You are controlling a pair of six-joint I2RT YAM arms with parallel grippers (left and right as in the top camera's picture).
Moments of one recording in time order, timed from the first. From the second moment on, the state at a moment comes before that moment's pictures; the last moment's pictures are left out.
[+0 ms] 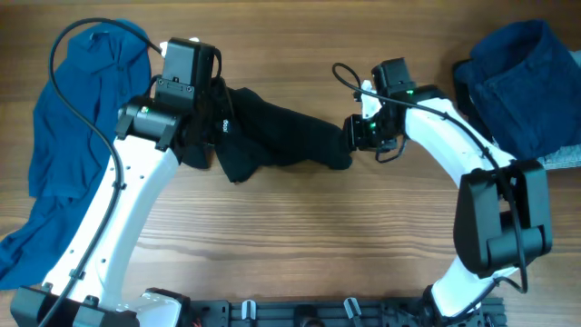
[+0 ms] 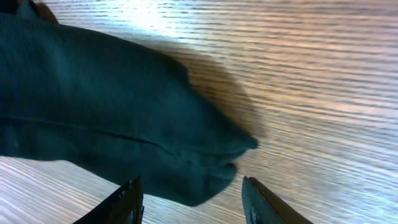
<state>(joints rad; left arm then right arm) -0.29 1.47 1.37 -0.84 -0.16 -0.47 0.25 1.87 1.25 -0.75 -0.32 0.23</state>
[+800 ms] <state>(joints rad) -0.29 1.48 1.37 -0.83 -0.20 -0.47 0.27 1.98 1.36 -0.76 -0.19 0.38</state>
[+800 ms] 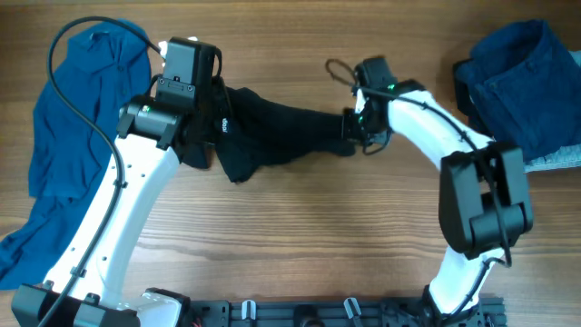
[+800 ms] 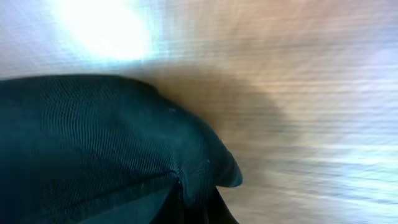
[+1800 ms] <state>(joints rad) -0.30 0.84 1.51 -0.87 -0.10 -0.47 0.09 1.24 1.82 -1.30 -0.05 0.17</state>
